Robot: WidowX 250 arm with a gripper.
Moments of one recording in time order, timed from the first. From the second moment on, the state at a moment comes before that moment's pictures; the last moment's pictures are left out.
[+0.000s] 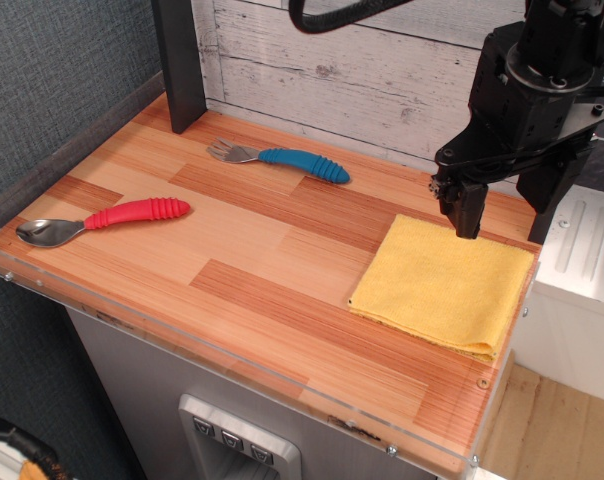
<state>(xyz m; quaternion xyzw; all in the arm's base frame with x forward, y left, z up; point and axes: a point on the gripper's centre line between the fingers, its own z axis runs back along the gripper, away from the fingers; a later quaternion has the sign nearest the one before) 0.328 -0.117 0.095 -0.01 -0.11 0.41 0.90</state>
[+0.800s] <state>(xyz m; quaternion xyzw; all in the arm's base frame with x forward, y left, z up) 0.338 -0.064 0.075 -0.03 -0.11 0.53 0.84</state>
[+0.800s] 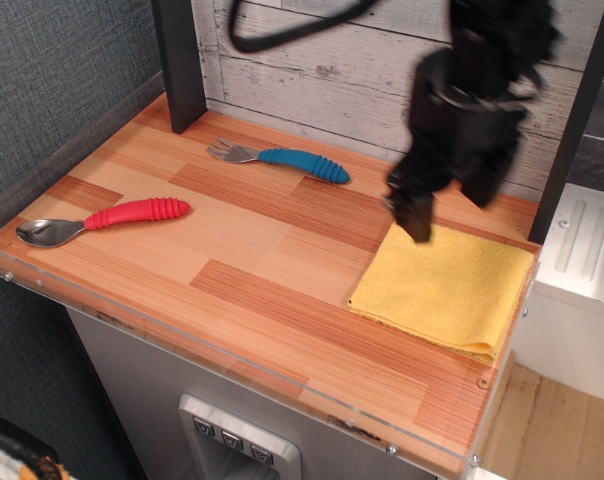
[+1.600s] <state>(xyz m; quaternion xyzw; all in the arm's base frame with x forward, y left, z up) 0.365 0.037 0.073 -0.02 -0.17 0.67 0.72</state>
